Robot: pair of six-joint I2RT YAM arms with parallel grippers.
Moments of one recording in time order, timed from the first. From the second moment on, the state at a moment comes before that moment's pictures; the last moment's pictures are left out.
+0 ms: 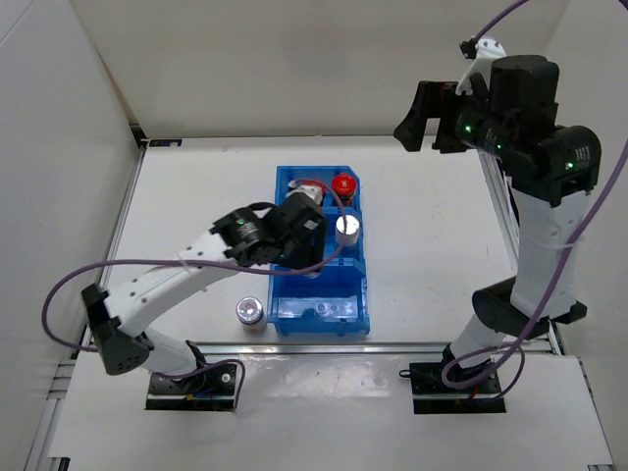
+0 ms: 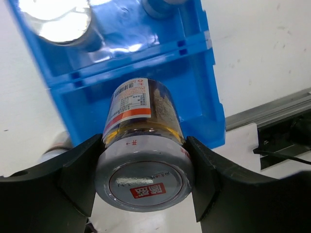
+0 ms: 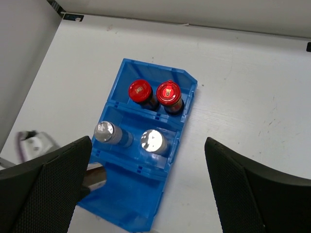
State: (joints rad) left arm -0.96 1.38 1.51 -1.07 -0.26 -0.65; right arm 0.41 1.70 2.72 -1.42 -0.06 0.23
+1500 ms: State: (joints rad) left arm -1.14 1.52 1.69 -1.16 -0.44 -0.77; right arm 0.41 1.50 2.39 -1.43 -0.11 0.25
